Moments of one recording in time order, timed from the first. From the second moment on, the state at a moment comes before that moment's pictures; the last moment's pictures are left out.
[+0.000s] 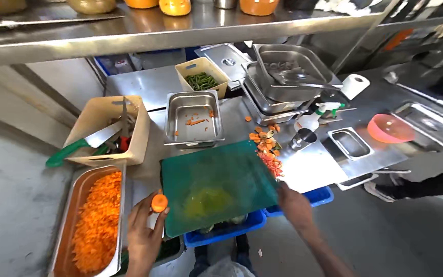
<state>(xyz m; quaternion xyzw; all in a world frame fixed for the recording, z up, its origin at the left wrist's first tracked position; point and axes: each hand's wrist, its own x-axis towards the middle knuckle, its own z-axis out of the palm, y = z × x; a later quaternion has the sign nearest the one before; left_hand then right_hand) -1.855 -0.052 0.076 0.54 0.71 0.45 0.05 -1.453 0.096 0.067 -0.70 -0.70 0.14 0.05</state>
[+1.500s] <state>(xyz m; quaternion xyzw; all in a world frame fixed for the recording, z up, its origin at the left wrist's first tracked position) -1.791 0.045 -0.041 0.78 0.53 0.31 0.14 -1.568 0.055 0.135 -0.55 -0.76 0.20 -0.28</state>
